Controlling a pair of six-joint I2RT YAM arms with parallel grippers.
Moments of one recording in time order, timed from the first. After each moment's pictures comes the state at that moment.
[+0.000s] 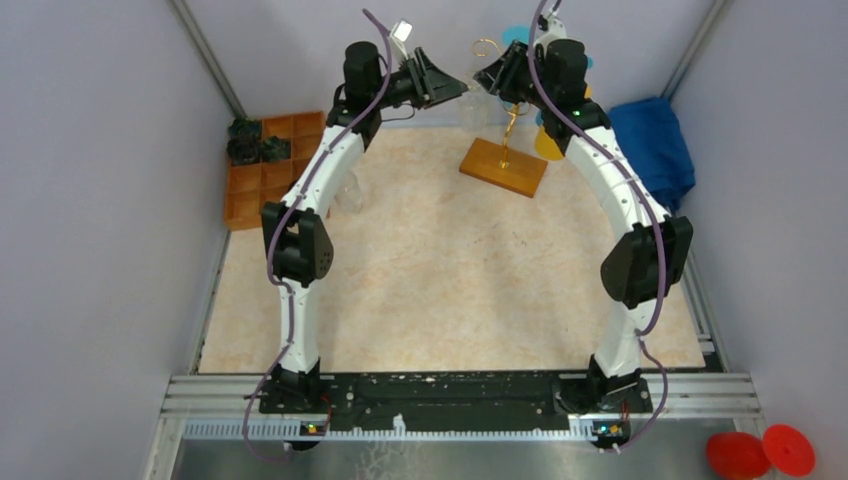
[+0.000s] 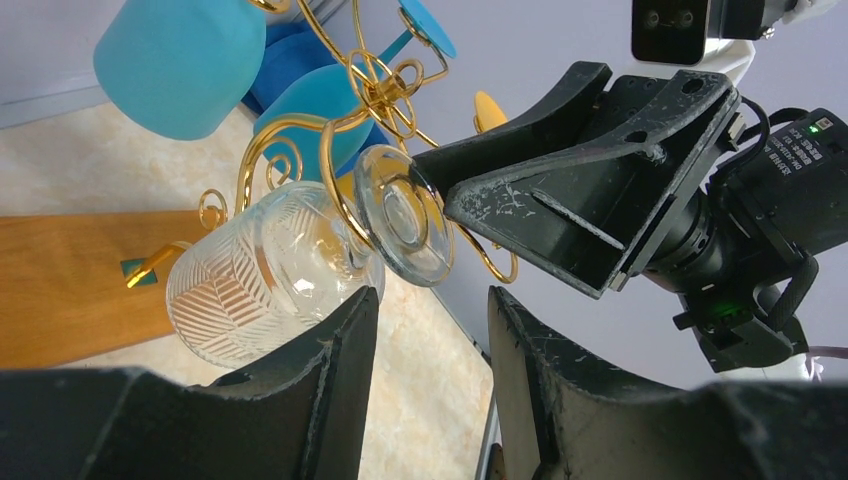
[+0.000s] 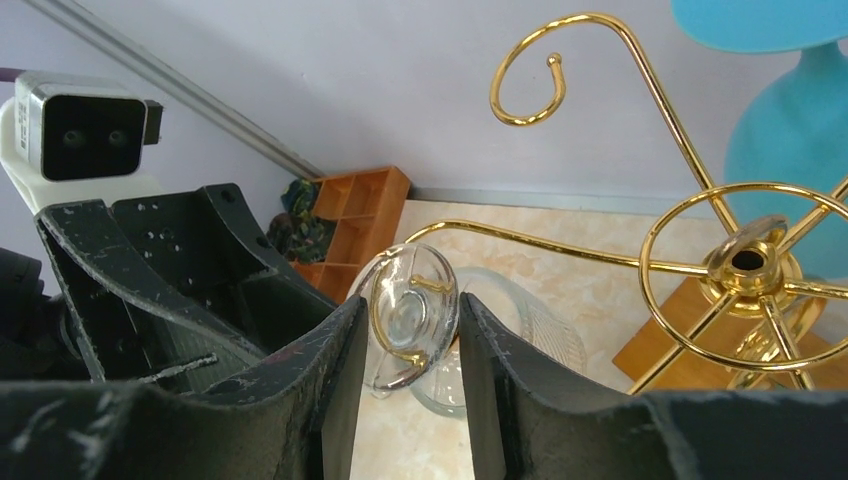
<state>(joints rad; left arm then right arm) -0.34 2.18 2.19 0.03 0.79 -0.88 0.31 1.89 1.96 -0.17 -0.26 0.57</state>
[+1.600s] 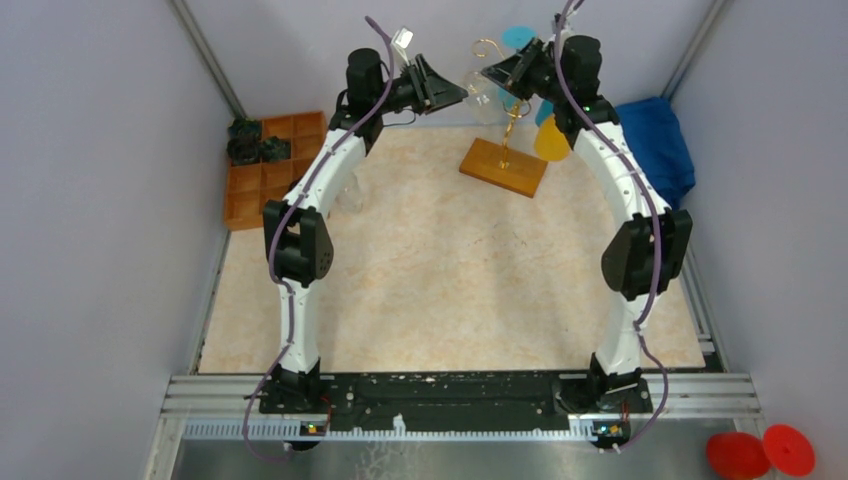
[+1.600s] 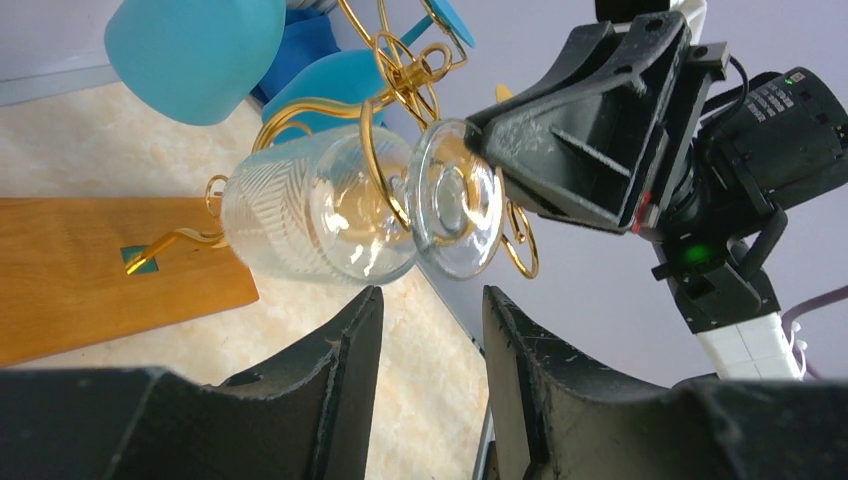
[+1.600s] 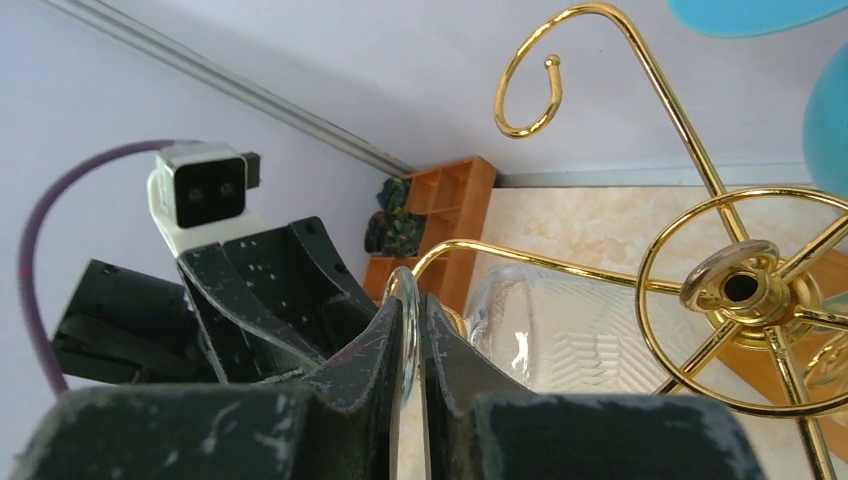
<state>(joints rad) -0.34 2.18 2.13 0.08 0.79 -0.90 0.24 1.95 1.99 -0.12 -0.45 0.81</state>
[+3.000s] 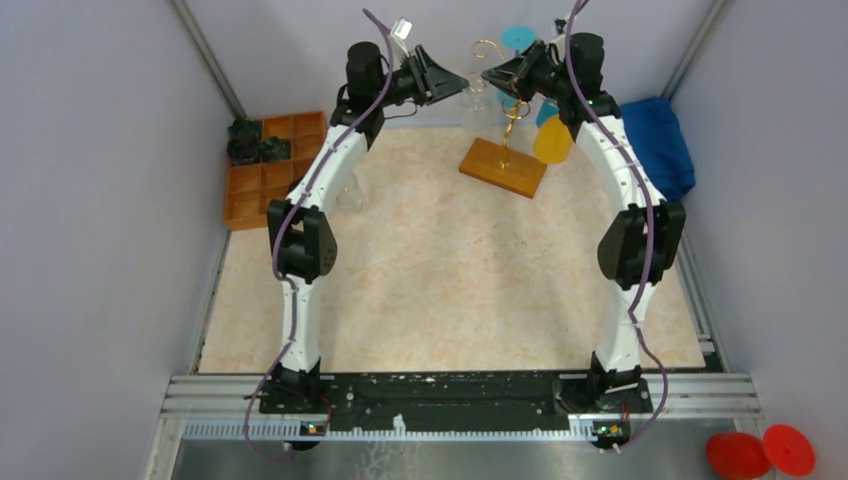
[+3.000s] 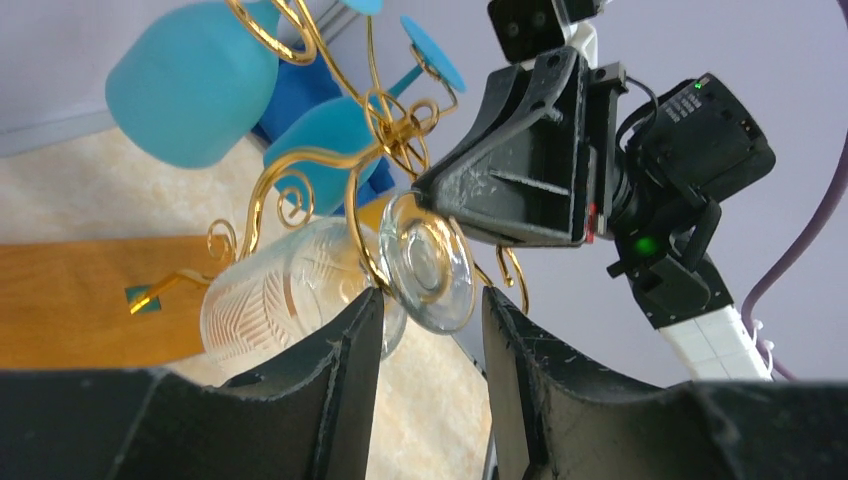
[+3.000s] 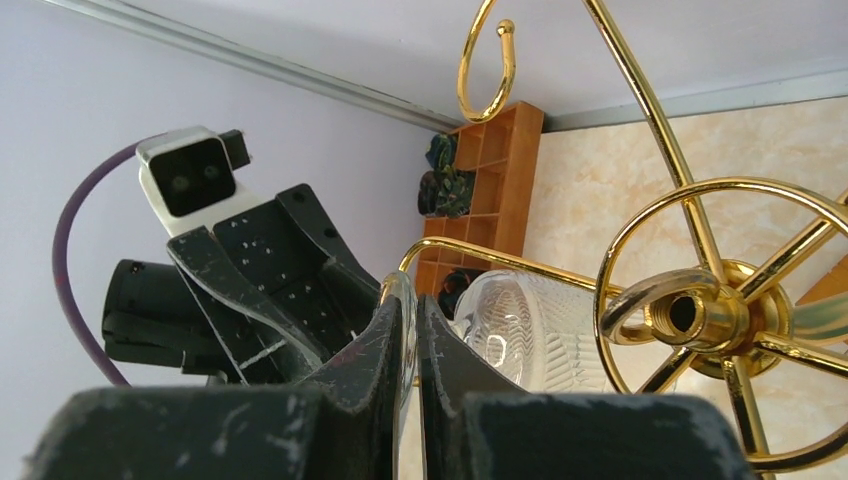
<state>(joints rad) -0.34 2.23 2.22 0.08 0.77 -0.92 0.19 2.05 2.09 -0.16 -0.61 1.00</state>
